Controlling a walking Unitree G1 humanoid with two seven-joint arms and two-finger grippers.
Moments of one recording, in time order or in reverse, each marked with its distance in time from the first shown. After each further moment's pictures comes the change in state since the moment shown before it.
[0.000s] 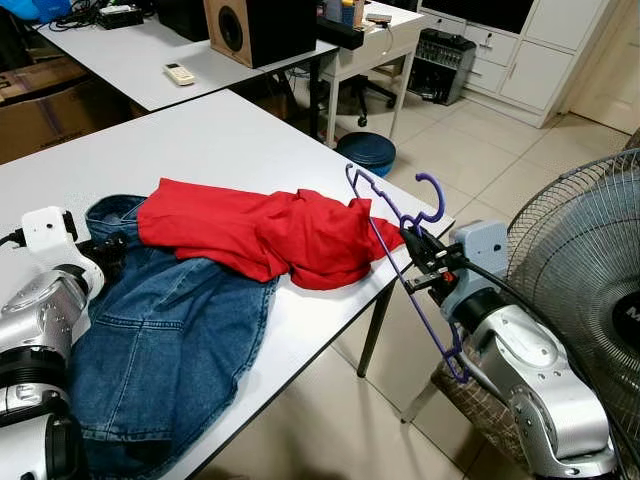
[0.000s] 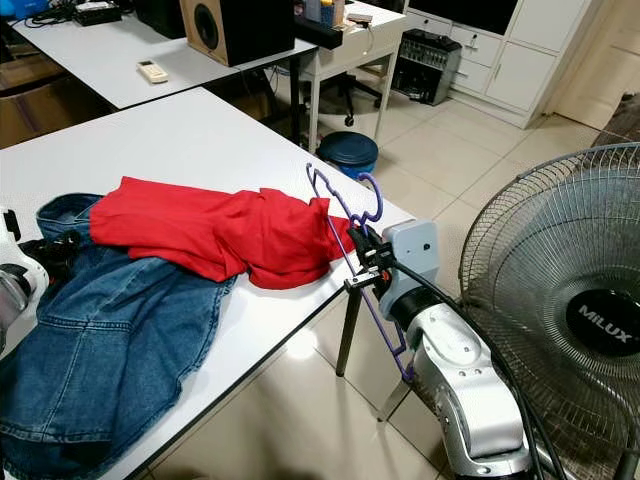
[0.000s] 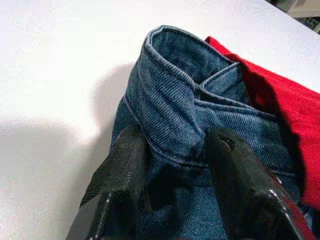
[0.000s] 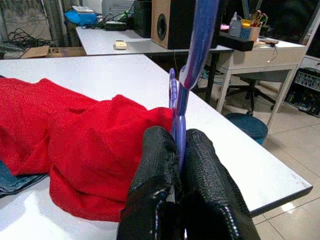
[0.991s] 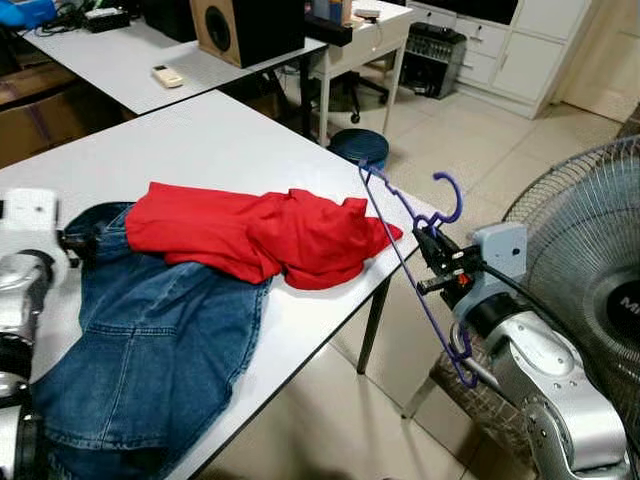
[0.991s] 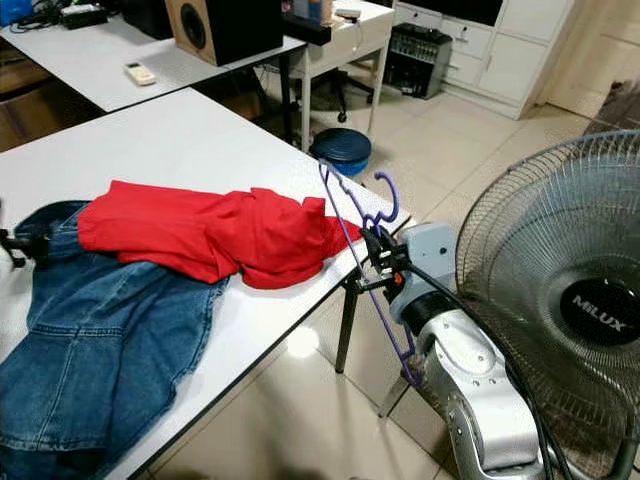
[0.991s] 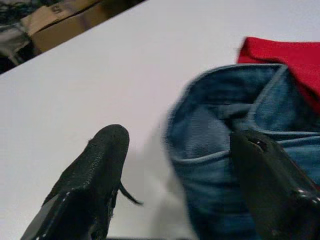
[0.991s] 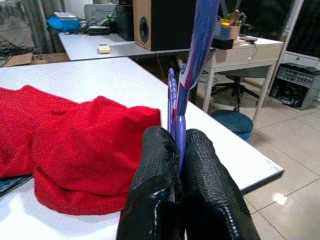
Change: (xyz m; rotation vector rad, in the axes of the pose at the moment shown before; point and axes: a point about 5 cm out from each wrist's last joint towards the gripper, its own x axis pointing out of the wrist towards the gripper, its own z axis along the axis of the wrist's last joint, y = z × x) left arm -0.006 0.026 0.034 0.411 0.016 0.150; right arm -0.011 -0.005 0.003 0.018 -0.010 -0.039
